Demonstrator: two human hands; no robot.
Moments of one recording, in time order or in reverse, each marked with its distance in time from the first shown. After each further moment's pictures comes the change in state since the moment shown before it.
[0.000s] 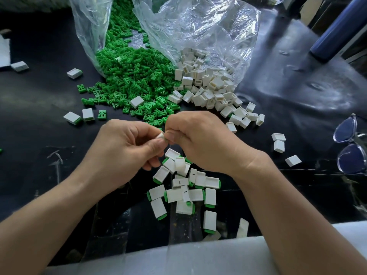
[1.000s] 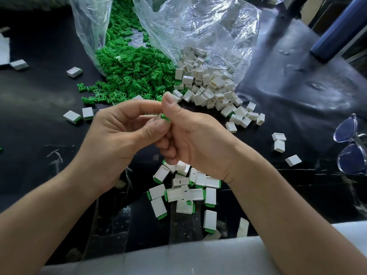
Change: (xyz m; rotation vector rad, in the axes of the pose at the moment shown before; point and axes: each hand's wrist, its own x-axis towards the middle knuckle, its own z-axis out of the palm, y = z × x) left_hand 0.003 0.006 0.000 -0.470 -0.065 0.181; right_hand 0.000 -0.013 0.005 1.349 -0.217 0.251
